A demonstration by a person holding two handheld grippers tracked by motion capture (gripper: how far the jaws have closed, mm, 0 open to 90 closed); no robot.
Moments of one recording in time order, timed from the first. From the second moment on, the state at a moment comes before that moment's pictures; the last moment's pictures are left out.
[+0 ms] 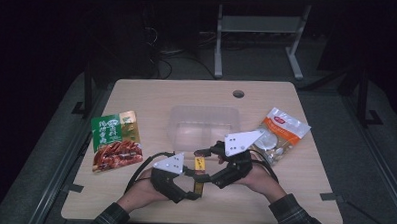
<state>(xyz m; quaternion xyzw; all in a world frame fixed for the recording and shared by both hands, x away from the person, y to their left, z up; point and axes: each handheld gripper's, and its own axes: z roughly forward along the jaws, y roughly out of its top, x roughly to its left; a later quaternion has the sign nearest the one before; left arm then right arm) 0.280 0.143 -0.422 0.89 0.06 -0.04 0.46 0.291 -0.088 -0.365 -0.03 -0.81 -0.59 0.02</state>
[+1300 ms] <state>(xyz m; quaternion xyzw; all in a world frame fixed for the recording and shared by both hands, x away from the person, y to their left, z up) 0.265 0.204 -0.438 0.89 0.19 0.03 0.42 0.327 -0.095 -0.346 -0.05 -0.84 -0.54 -0.02</state>
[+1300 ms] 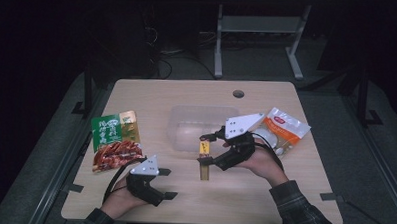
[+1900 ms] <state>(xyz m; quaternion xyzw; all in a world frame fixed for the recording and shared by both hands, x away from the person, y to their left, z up) 0.269 0.206 -0.441 0.89 0.19 0.02 0.41 0.375 -0.100 -0.327 -0.05 -0.84 -0.54 -0.04</state>
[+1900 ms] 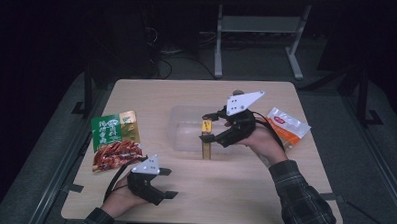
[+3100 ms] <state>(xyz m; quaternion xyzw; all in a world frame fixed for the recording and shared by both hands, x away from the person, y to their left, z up) 0.249 0.230 -0.448 0.88 0.23 0.03 0.41 0.454 -0.112 -0.365 -0.07 -0.81 -0.58 -0.04</state>
